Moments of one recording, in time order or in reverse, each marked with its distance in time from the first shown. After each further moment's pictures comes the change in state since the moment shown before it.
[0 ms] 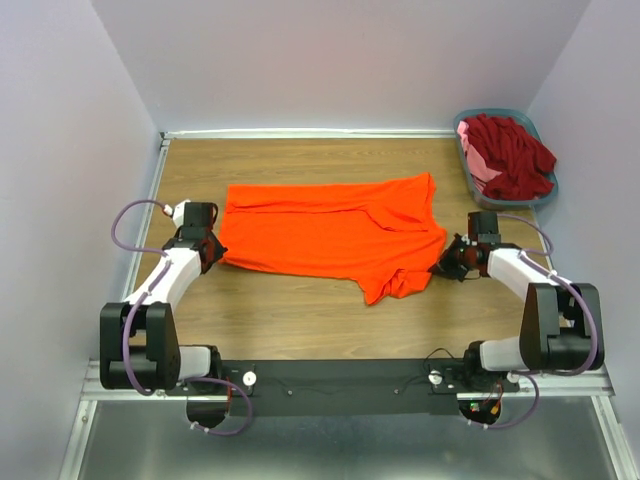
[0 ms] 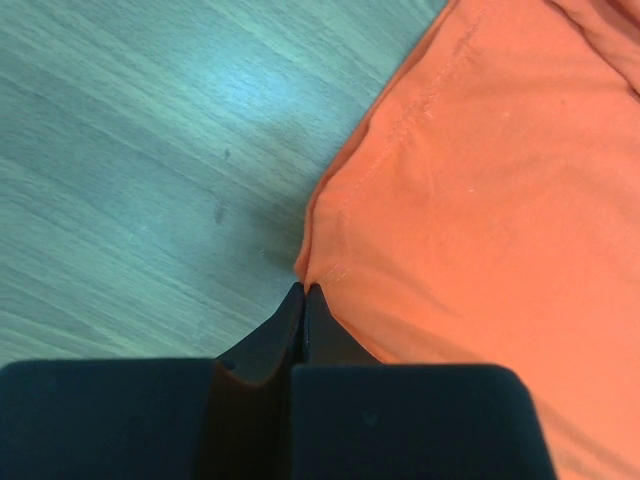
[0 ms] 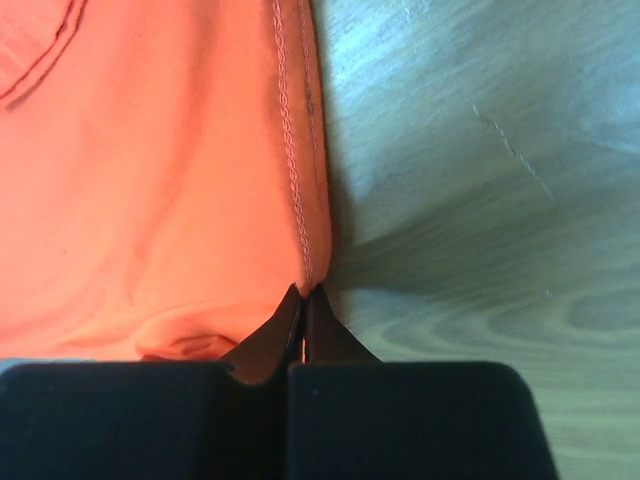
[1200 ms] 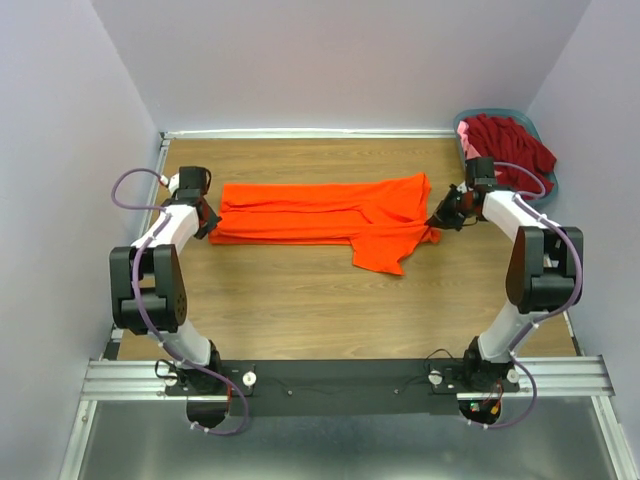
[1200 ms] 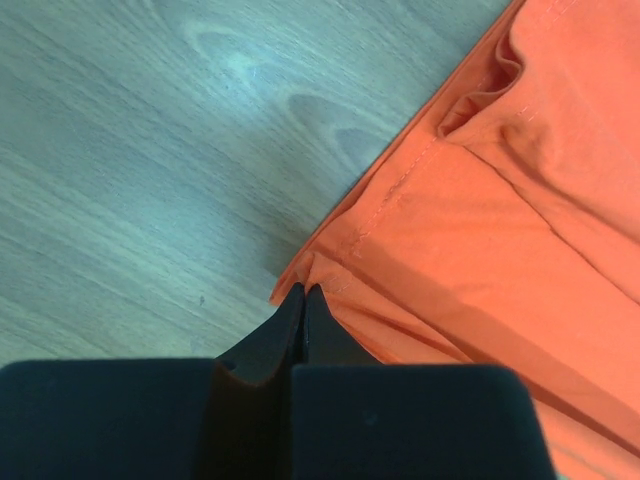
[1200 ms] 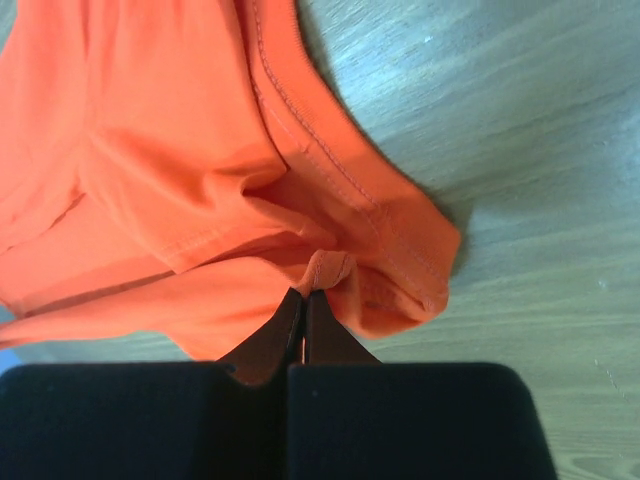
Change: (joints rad) left arm 0.082 0.324 0.348 -0.066 0.017 0.032; right arm 0.000 0.356 0.548 -0.170 -0.032 -0.063
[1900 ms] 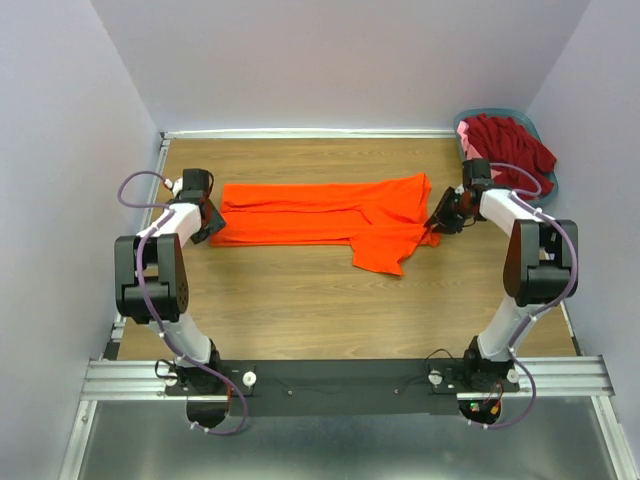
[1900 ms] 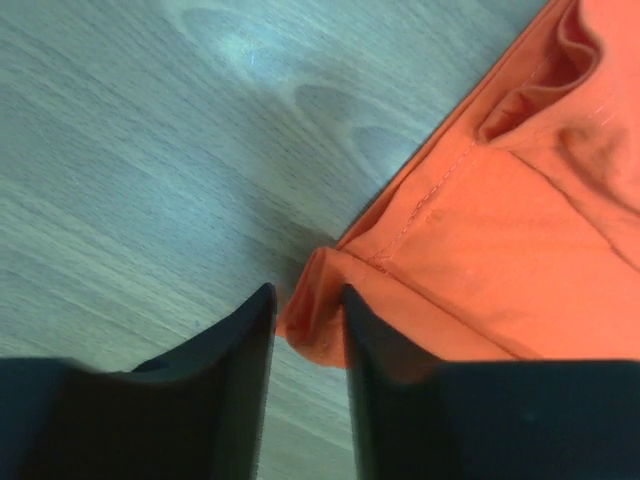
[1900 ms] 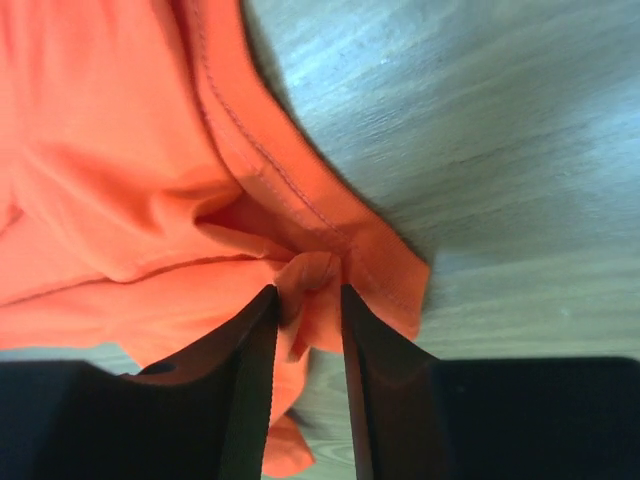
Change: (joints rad) left arm 0.001 0.092 0.007 0.020 0.000 0.014; right arm 0.001 0.081 0.023 -0.006 0.027 -0.048
